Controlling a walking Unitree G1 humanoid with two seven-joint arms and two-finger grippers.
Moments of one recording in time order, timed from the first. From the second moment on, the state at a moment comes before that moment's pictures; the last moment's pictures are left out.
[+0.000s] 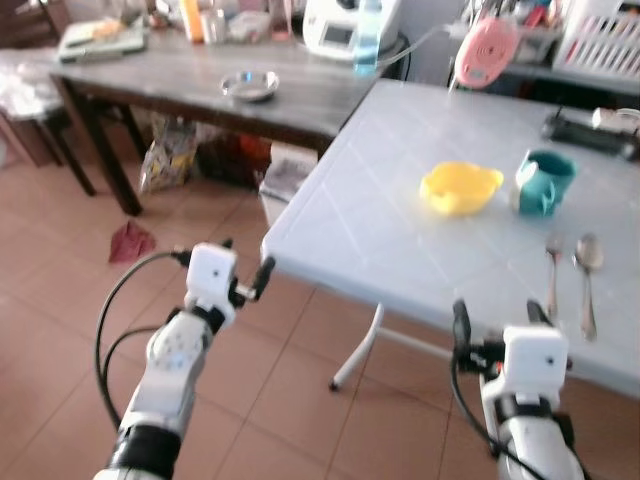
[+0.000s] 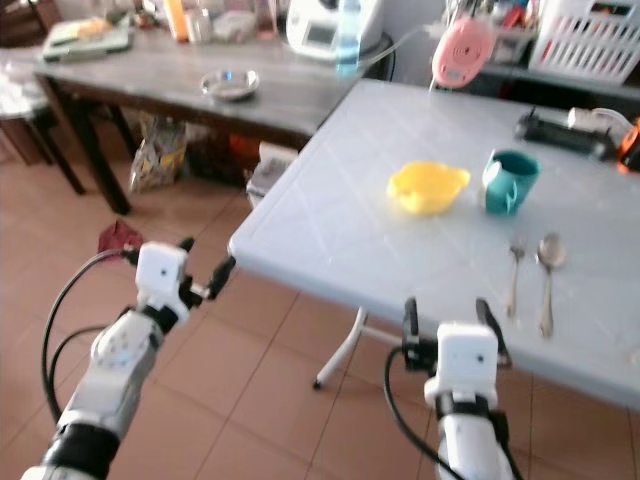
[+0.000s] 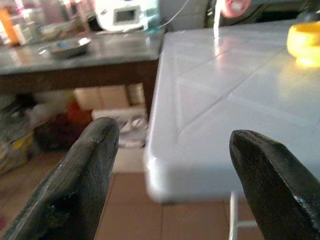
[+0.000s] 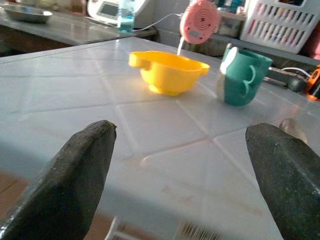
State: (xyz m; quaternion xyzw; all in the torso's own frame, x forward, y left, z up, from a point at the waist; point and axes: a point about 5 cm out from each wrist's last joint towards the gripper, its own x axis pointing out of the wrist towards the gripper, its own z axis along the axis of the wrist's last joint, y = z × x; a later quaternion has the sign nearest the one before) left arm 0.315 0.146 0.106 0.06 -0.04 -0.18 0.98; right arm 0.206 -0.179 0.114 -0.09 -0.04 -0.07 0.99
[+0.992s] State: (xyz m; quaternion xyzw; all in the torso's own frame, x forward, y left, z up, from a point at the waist) left arm 0.312 0.115 0.127 0.05 -0.08 -0.31 0.95; right arm 0.211 -0.181 0.126 -0.10 -0.06 -0.08 0.99
